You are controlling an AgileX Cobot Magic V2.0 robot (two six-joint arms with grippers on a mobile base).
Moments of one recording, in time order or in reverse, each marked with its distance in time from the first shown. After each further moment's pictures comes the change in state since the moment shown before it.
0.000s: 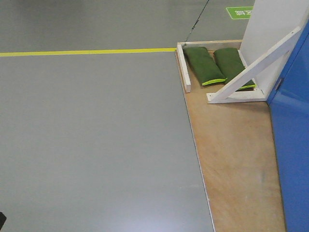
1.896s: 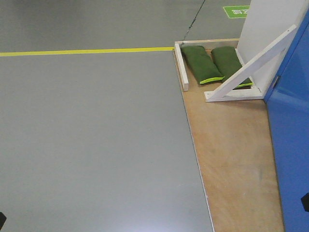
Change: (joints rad) left arm 0.000 0.000 0.000 0.000 0.000 0.000; right arm 0.064 -0.341 0.581 -0.079 0.062 0.000
